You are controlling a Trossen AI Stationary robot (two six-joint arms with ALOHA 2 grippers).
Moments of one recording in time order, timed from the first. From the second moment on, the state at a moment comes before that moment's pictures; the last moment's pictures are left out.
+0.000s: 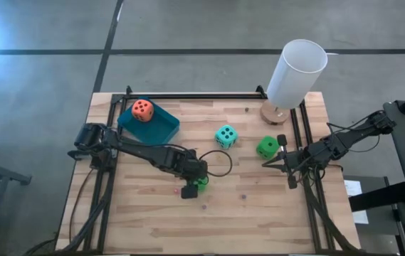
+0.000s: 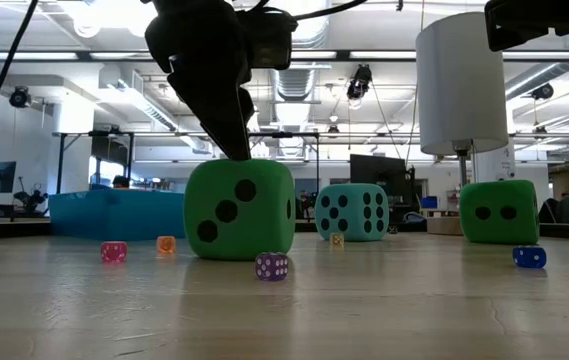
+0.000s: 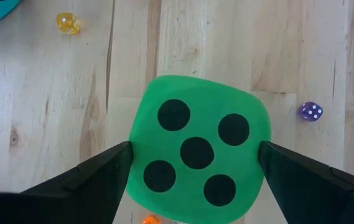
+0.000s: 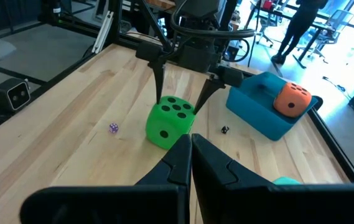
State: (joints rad) left arm -0.20 1.85 1.32 -0.69 -0.06 -0.24; right arm 0.45 0.53 0.47 -0.23 0.32 -0.11
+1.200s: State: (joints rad) left arm -0.20 1.85 1.31 -0.67 -0.07 -0.26; right arm 0.45 0.53 0.47 -0.23 0.32 -0.11
